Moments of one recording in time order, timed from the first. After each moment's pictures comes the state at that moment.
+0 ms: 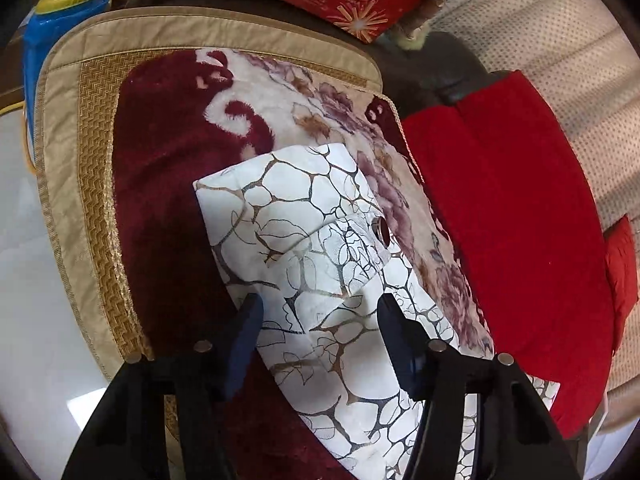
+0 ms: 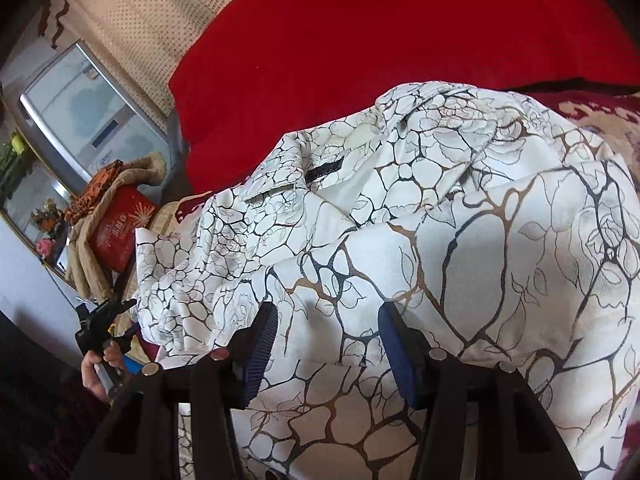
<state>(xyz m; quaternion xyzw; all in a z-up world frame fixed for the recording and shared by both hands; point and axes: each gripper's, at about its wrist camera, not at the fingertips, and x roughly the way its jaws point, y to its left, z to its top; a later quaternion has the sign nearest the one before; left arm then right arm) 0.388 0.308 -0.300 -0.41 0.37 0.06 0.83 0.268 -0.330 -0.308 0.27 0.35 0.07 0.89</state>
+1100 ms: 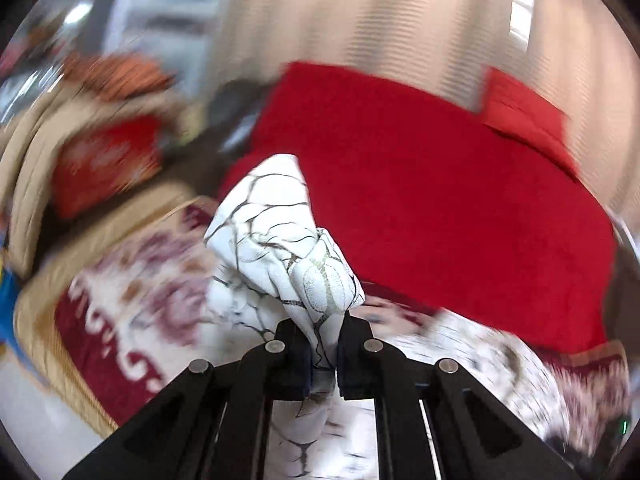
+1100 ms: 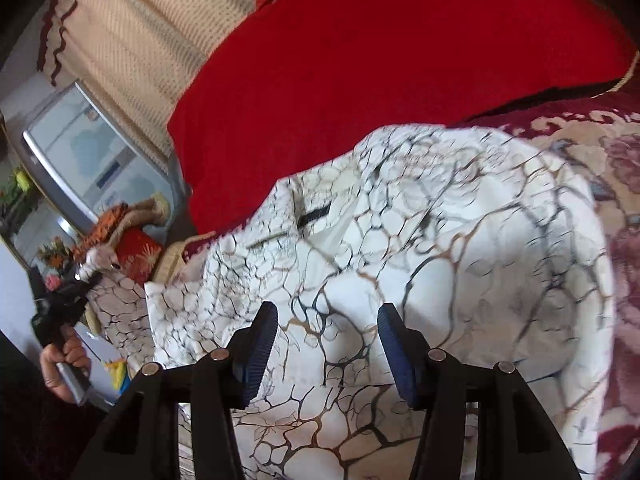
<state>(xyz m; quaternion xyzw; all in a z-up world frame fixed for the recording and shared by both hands) 0.357 0.098 -0.091 -0.08 0.27 -0.09 0.95 0.244 -0.367 -0.288 0.32 0.29 0.05 0.90</state>
